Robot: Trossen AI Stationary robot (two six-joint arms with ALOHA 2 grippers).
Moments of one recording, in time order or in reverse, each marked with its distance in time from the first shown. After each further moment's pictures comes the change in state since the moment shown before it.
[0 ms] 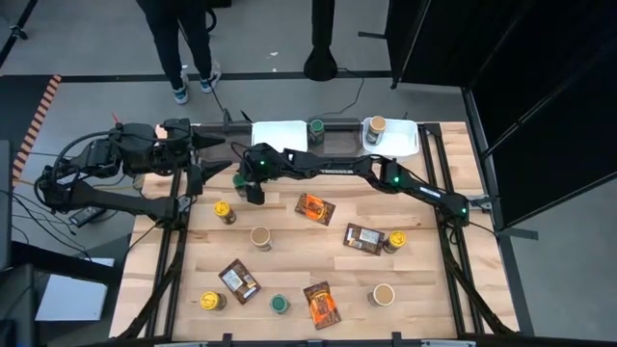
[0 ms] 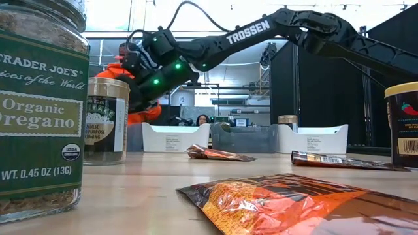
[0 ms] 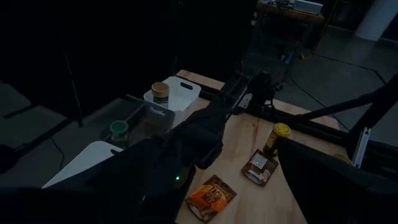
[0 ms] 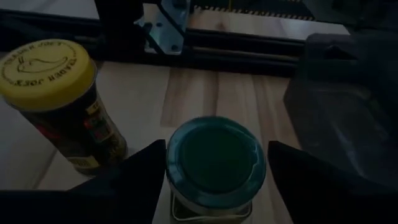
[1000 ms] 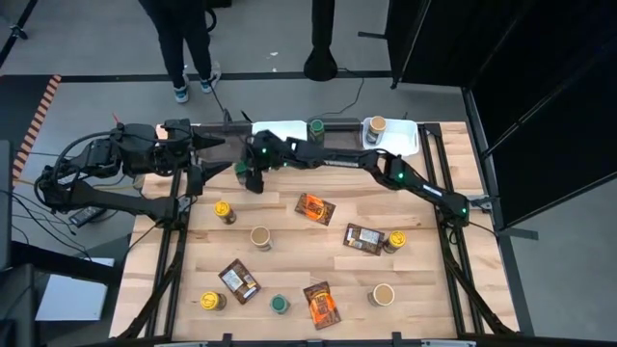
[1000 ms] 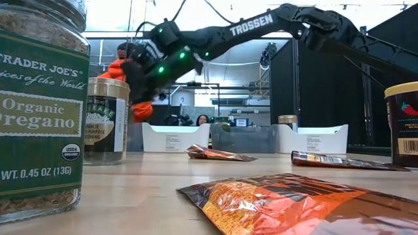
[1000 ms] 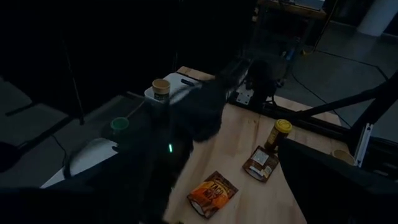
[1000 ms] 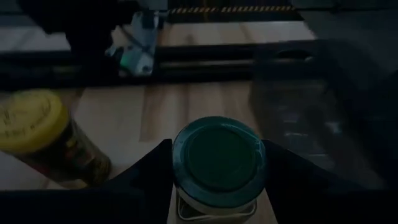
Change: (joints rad) left arm 0.000 0.000 0.000 -0.014 0.000 0.003; right arm -0.039 -0.057 0.042 -0.098 0.035 0.110
